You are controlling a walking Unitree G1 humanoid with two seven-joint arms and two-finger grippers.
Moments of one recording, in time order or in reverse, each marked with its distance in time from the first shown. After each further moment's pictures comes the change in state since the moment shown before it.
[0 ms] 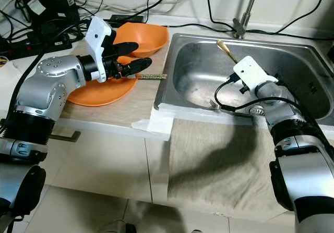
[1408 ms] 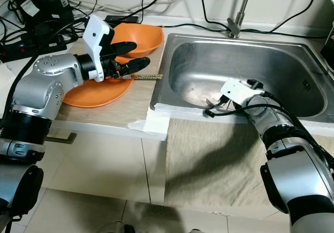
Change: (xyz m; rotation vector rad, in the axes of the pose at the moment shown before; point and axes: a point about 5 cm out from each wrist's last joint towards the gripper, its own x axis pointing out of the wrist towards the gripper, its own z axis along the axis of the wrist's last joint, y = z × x) left arm -0.004 0.001 0.002 -0.003 0.020 0.004; right arm 0.002 0.038 -0.015 -0.219 0.085 0.146
